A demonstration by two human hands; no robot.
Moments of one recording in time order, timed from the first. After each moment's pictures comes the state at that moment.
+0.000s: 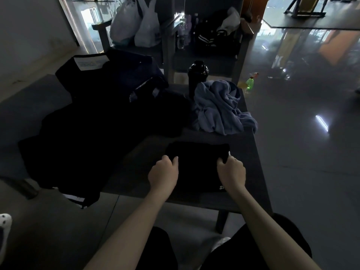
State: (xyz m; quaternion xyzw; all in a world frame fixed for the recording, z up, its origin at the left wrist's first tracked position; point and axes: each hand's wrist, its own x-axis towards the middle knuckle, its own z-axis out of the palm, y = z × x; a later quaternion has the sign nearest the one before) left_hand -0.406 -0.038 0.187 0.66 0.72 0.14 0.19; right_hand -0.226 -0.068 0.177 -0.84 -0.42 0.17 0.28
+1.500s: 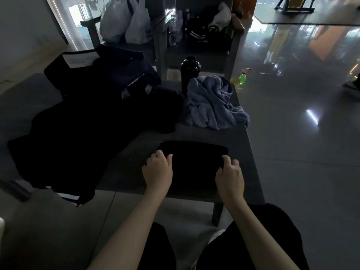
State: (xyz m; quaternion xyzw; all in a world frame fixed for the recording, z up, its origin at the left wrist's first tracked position) left_hand -0.405 -0.047 0.176 0.69 0.70 0.14 0.10; right_hand -0.235 -0.114 0.171 -0.85 -0.47 0.08 0.23
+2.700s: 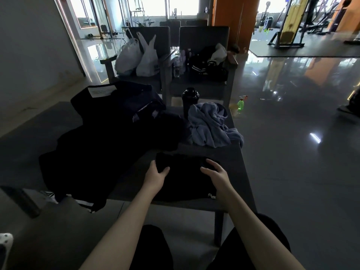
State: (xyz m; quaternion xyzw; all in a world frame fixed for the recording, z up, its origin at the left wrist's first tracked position) left_hand -0.437 -0.055 0.215 0.57 0.62 0.32 0.44; right_hand -0.244 -0.110 0.219 -0.61 -0.26 0.51 0.55
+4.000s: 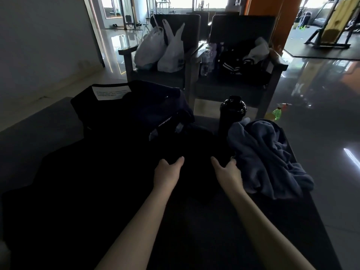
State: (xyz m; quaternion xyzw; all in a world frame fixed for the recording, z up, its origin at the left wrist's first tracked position) left_hand -0.445 0.154 0.203 0.44 0.67 0.37 0.47; right_hand -0.279 0.134 0.199 -0.78 -0.41 0.31 0.36
